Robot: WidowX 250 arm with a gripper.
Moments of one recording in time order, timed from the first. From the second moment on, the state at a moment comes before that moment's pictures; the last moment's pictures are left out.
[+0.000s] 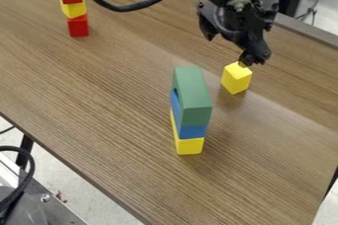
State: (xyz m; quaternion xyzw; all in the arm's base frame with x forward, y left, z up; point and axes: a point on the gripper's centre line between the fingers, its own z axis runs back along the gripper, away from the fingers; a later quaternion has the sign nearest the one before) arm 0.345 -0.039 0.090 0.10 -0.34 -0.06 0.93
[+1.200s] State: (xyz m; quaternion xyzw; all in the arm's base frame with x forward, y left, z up) arm 0.355 -0.051 0.067 0.07 -0.32 -0.09 0.94
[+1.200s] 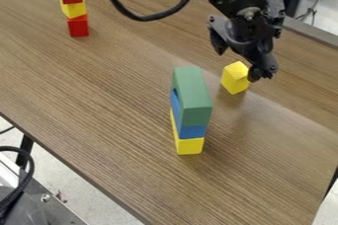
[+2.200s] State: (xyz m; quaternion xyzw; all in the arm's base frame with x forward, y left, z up) arm 0.373 -0.050 0.035 0.06 -0.29 -0.12 0.95
